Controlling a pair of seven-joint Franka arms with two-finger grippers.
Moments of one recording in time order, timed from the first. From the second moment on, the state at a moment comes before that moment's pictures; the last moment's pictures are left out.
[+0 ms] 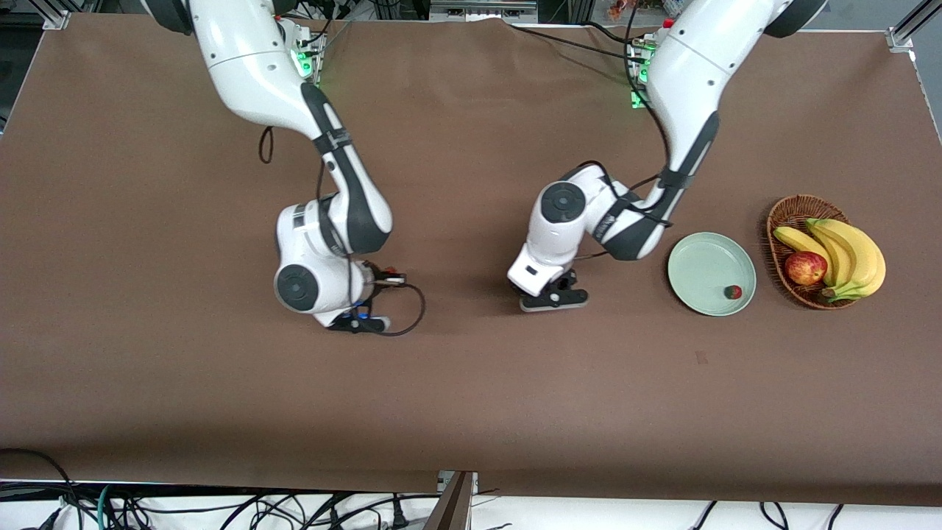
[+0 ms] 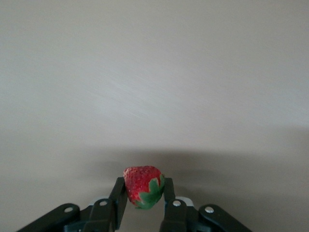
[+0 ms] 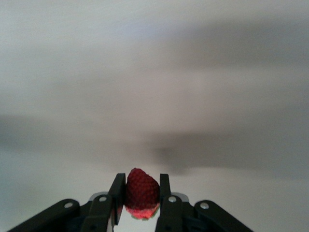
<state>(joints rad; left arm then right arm) -0.29 0.69 -0.27 -1.70 0.39 2.45 -0.89 0.64 0.83 -0.23 -1.35 0.56 1.94 0.32</state>
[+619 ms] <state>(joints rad) -0.06 0.43 -0.07 -2.02 0.08 2.43 -0.01 0.70 0.89 0.04 -1.32 0.65 2.49 0.84</state>
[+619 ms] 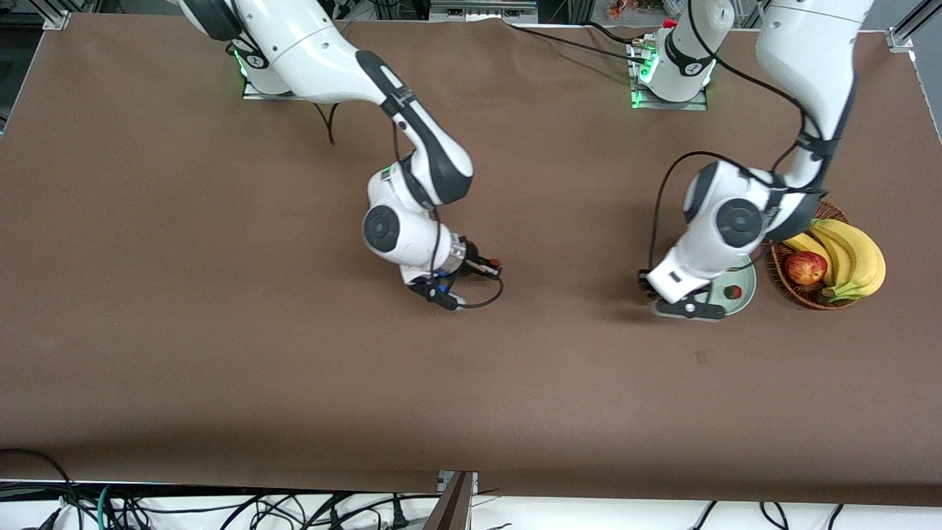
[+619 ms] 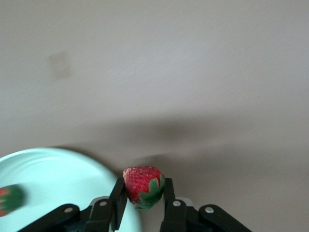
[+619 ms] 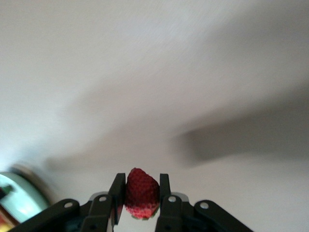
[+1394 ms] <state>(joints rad) -0.01 0.38 0.06 -2.17 -0.02 2.39 0.35 0.82 1.05 0.06 -1.20 0.65 2.76 1.04</state>
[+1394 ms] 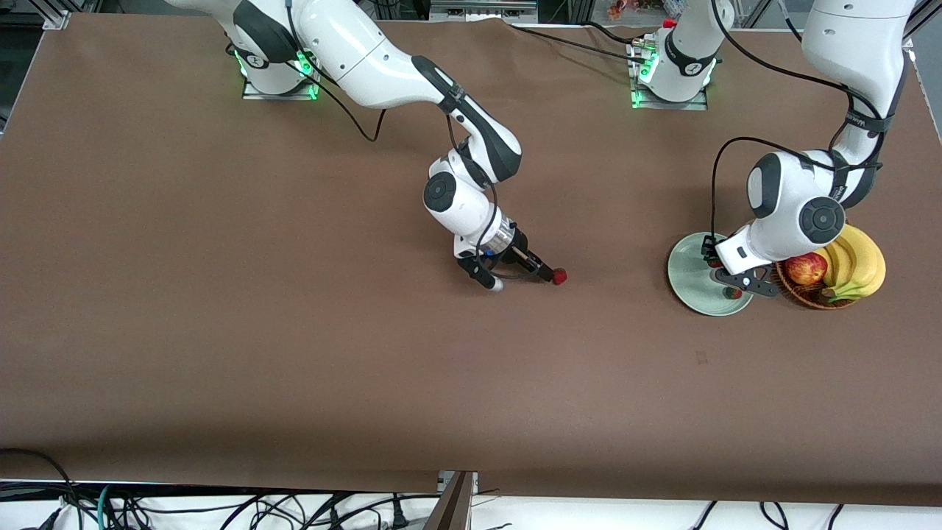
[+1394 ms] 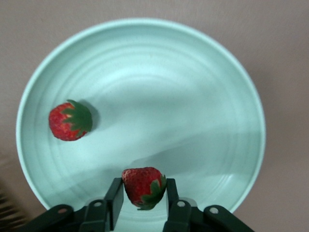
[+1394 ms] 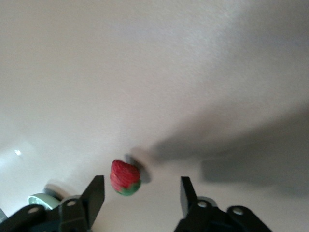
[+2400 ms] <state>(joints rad) -0.20 0.47 -0.20 -1.98 -0.13 2.48 -0.29 0.64 0.87 -0.09 -1.20 0.47 2.16 0.74</state>
